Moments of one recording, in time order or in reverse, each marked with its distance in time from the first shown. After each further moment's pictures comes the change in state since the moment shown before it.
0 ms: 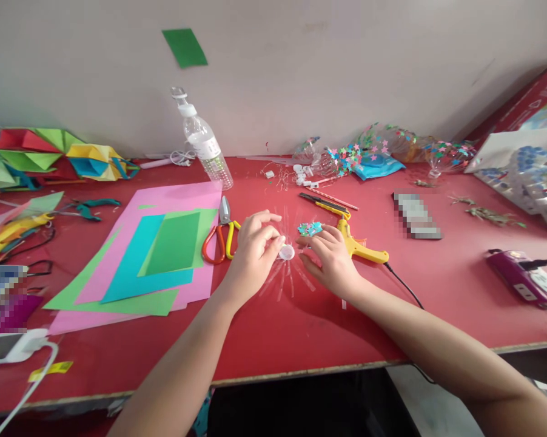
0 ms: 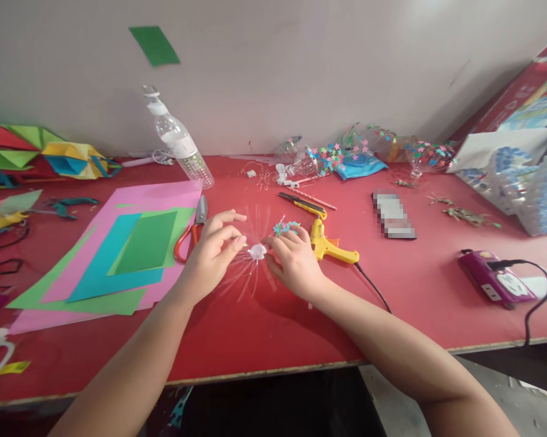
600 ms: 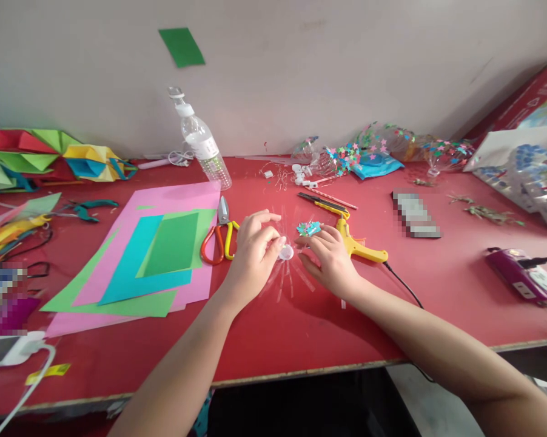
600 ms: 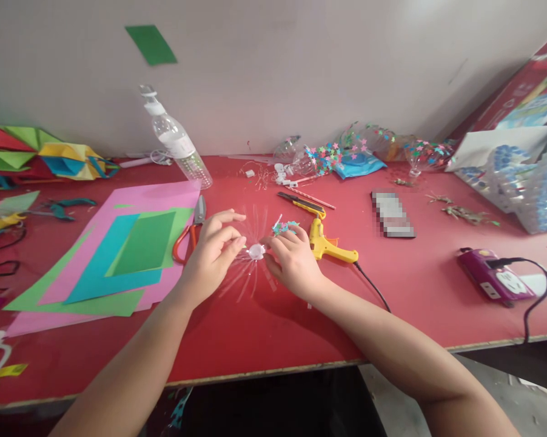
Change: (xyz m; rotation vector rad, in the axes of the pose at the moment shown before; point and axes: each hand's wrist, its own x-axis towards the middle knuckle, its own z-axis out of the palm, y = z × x) left_hand -0.001 0.006 0.001 0.056 0.014 0.040; right_hand 0.000 -0.001 0.000 -0.025 -0.007 0.005
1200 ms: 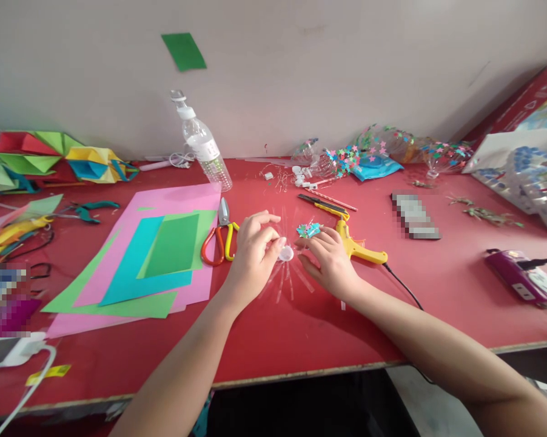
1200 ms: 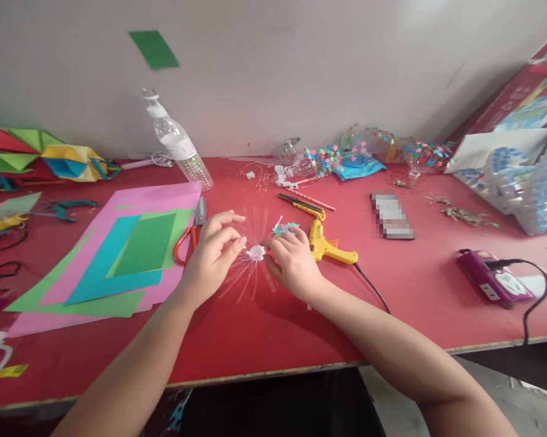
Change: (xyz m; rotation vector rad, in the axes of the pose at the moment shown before) left_hand -0.001 -0.002 0.002 -0.006 0.033 0.006; right_hand 0.000 0.000 0.000 0.003 -0.026 0.023
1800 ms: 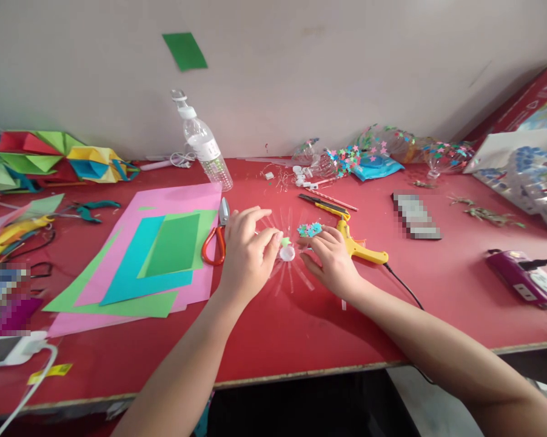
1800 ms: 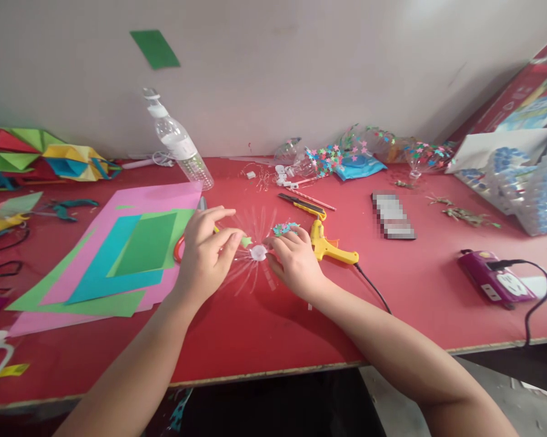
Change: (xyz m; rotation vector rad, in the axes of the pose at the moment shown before) left_hand 0.002 -0.004 -0.002 0.240 0.148 0.123; right_hand -0.001 0.003 0.001 -0.004 0.024 -0.010
